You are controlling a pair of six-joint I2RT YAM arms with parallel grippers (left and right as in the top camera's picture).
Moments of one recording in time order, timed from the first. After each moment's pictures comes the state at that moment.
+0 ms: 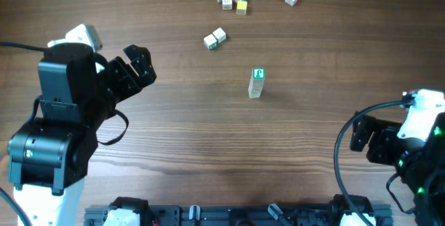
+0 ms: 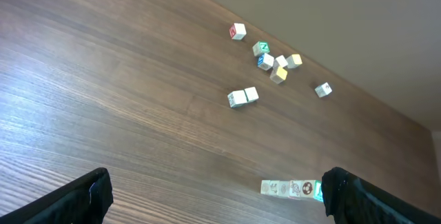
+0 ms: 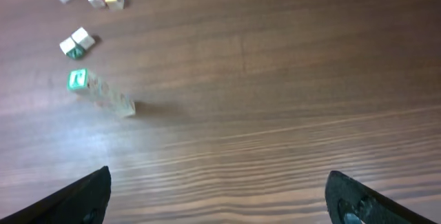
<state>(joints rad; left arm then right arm) -0.15 1.06 1.46 -1.07 -0.03 -0.60 -0.09 0.76 1.33 -1.35 -0.03 0.09</state>
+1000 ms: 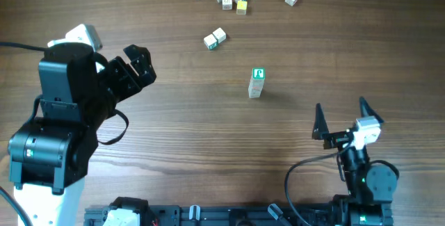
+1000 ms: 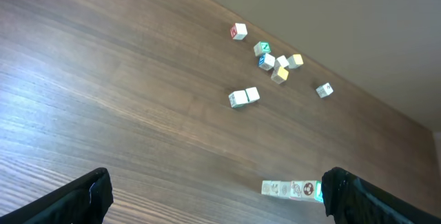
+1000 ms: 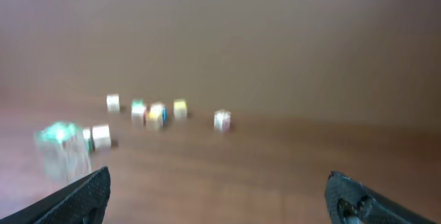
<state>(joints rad) -0.15 1.06 1.46 -1.07 -0.03 -0.60 -0.07 0.01 0.01 0.04 -0.21 -0.04</state>
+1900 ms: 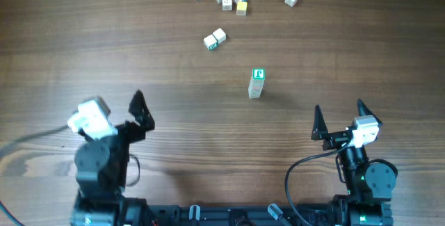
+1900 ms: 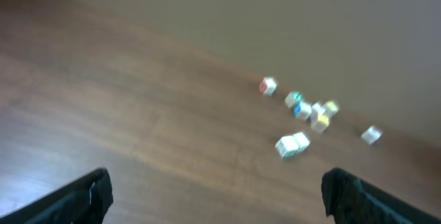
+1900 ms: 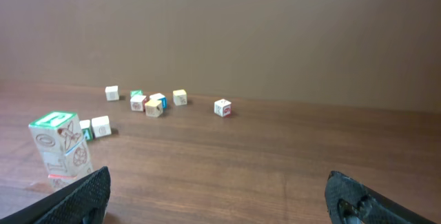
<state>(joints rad) -0.06 0.36 0.45 -0.35 -0.13 -0.40 -0.07 0.01 0.01 0.01 -0.20 -0.03</state>
